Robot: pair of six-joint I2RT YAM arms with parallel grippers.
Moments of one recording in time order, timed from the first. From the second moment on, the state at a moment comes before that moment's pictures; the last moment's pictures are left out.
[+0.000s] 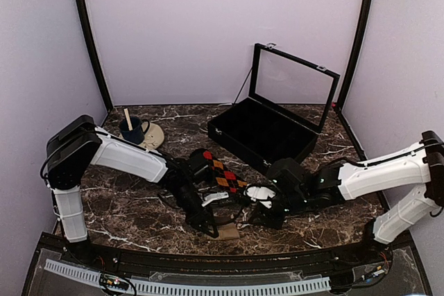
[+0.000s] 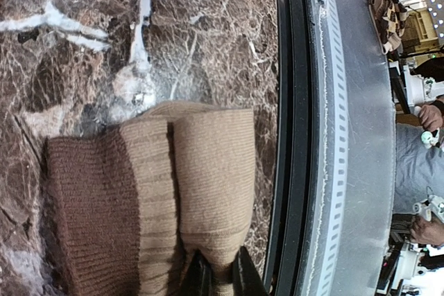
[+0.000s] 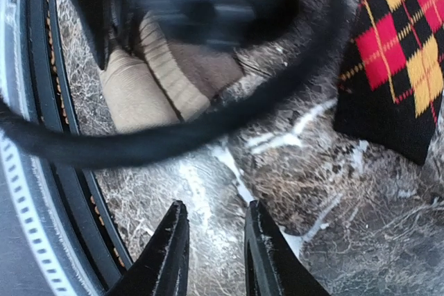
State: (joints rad) left arm -0.95 1.92 1.07 -0.48 0.81 0.20; right arm 1.08 1.42 0.70 -0.22 -0.21 0.03
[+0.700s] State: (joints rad) left arm -0.92 1.96 1.09 -0.54 0.91 0.22; right arm 1.37 1.66 0.89 -0.22 0.05 -0.16
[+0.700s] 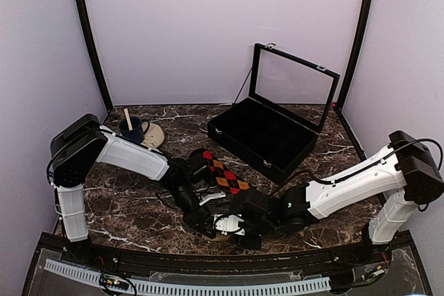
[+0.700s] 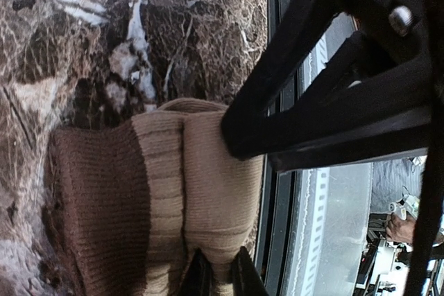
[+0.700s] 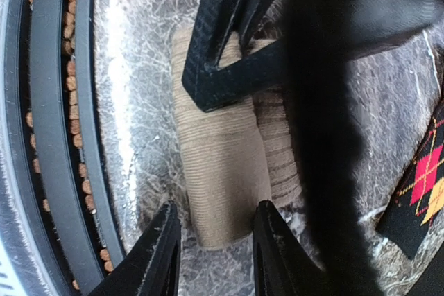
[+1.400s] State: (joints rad) left arm -0.89 1.97 1.09 -0.59 0.93 0.26; right arm 1.37 1.75 0.96 -0.24 0.06 -0.25
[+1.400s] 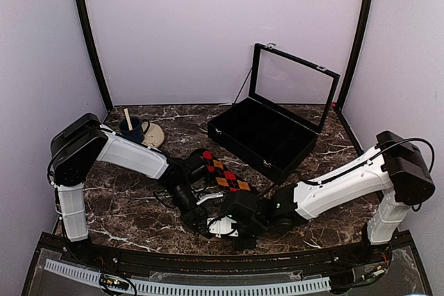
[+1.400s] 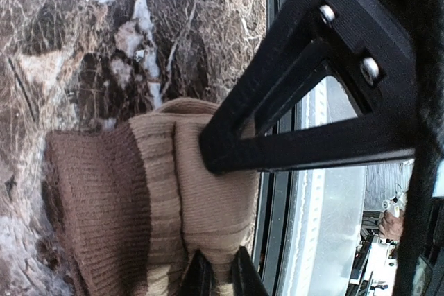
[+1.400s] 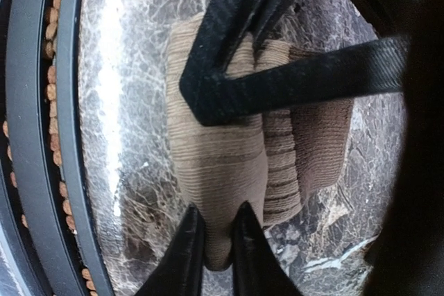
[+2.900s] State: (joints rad) left arm -0.88 1.61 0.66 -0.07 0.59 -0.17; right arm 1.15 1.85 1.04 -0.24 -0.42 -0.09
